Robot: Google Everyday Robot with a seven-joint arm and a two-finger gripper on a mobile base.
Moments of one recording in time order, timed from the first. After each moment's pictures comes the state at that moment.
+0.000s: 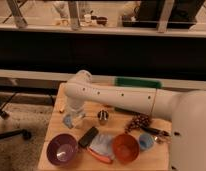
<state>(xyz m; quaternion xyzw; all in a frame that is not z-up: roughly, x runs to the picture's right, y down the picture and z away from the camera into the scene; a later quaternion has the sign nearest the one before) -0.157 0.139 0.728 -0.28 -0.24 -0.27 0.89</state>
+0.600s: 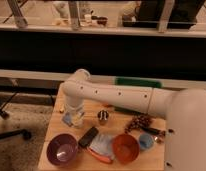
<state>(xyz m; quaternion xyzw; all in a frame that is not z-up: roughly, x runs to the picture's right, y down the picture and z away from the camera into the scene) -0.161 0.135 0.740 -0.27 -0.24 -0.28 0.89</state>
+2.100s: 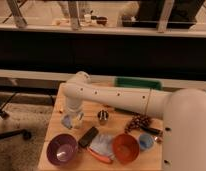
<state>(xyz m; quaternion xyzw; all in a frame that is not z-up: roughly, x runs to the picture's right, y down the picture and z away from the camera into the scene) -0.166 0.151 0.743 -0.29 -0.26 -0.30 0.87</state>
